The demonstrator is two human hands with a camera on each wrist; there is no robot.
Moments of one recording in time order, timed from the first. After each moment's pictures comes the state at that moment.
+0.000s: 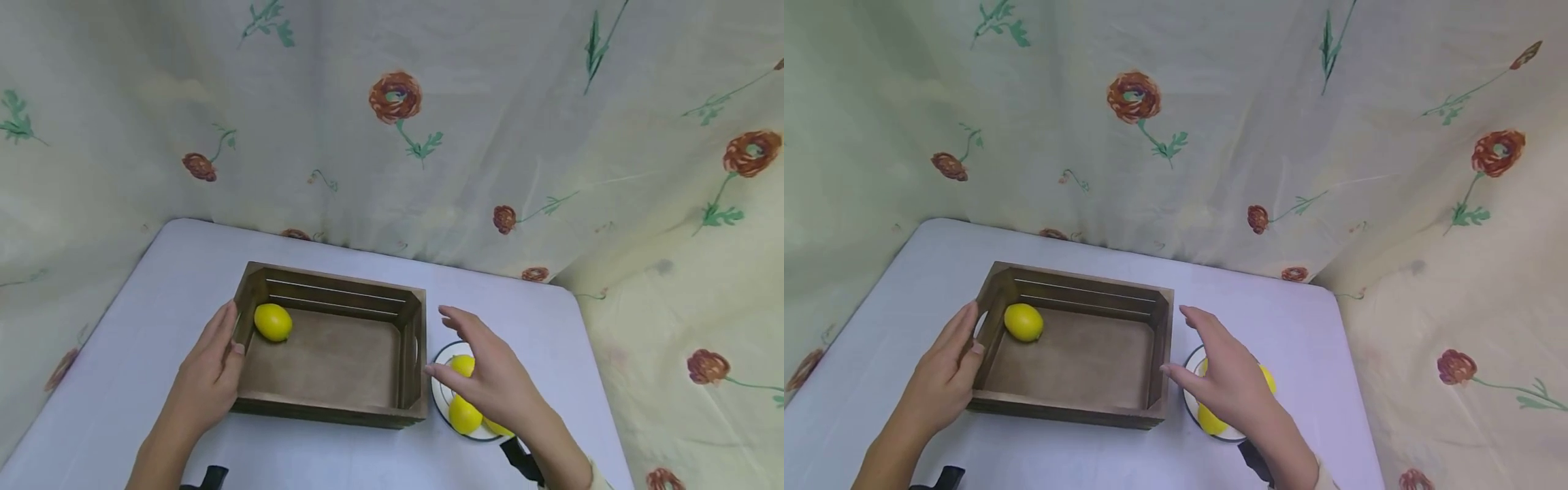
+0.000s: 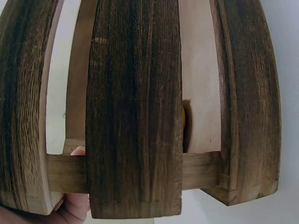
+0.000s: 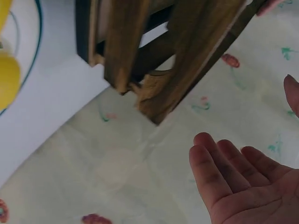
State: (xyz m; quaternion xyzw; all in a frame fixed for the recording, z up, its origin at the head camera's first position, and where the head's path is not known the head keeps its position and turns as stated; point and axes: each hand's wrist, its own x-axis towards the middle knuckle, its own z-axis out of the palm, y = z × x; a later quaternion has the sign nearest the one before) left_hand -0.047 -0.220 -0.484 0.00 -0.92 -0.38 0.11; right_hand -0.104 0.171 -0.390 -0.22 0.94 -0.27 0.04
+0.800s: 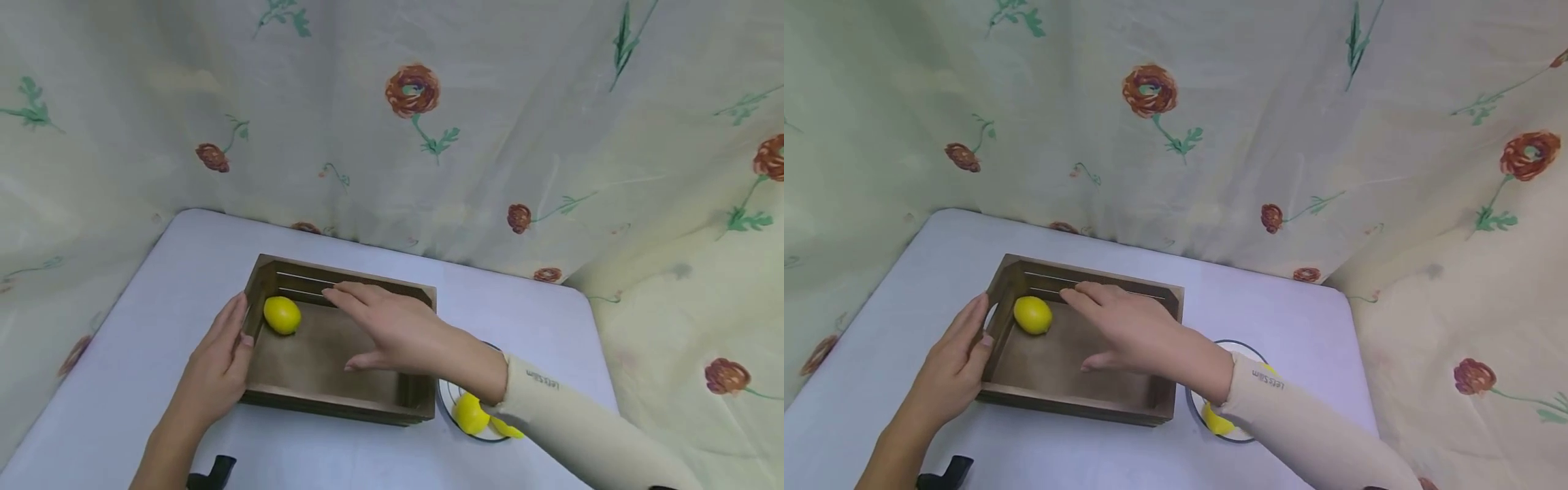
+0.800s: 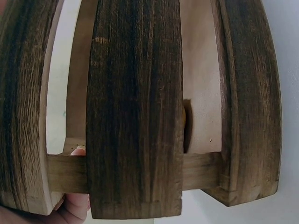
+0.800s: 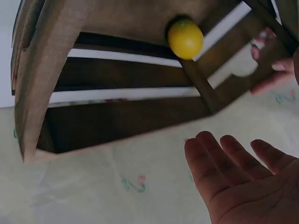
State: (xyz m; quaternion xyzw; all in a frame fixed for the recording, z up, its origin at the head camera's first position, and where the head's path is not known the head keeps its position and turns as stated) left_hand -0.047 -0.223 -0.486 0.00 -0.92 -0.38 0.11; right_hand -0.159 0.045 -0.371 -0.50 0.86 -0.06 0.10
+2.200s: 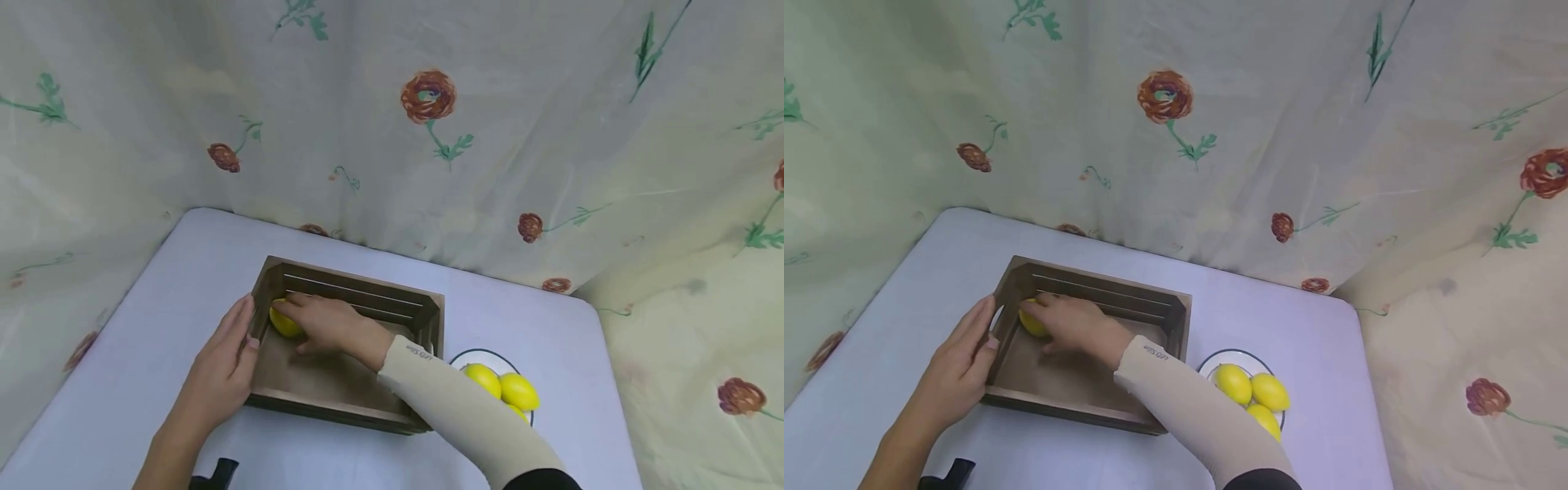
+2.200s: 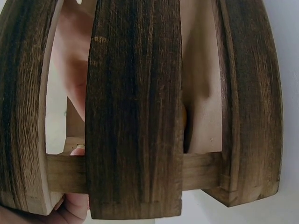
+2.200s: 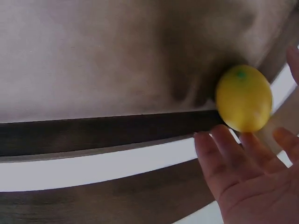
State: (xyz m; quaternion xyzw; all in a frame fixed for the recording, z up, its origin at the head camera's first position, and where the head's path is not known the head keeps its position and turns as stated) left_hand -0.048 -0.229 -0.489 -0.01 -0.91 -0.39 0.11; right_hand -0.198 -0.069 -0.486 -0.50 0.85 0.00 0.16
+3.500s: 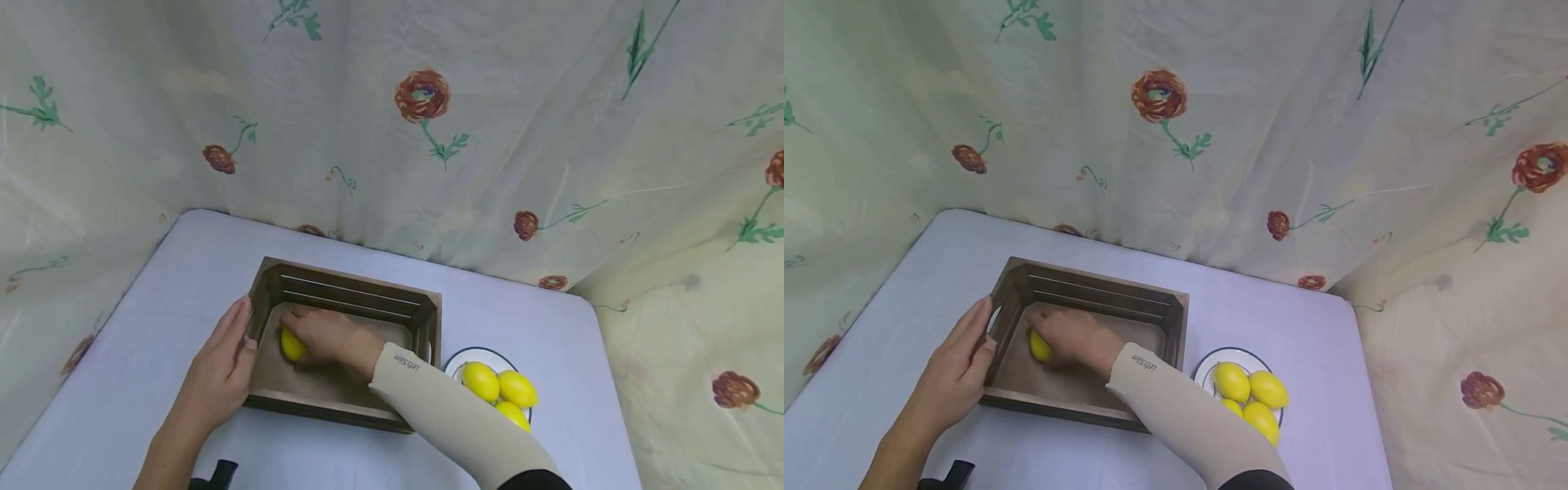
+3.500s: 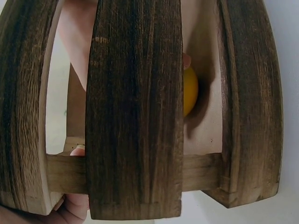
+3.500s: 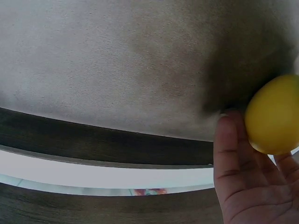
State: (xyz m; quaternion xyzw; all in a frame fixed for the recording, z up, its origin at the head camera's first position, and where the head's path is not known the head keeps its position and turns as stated) left_hand -0.047 -0.225 -0.490 -0.01 -0.91 -0.39 0.13; right_hand -0.190 -0.066 -0.505 -0.49 0.85 0.01 0.16
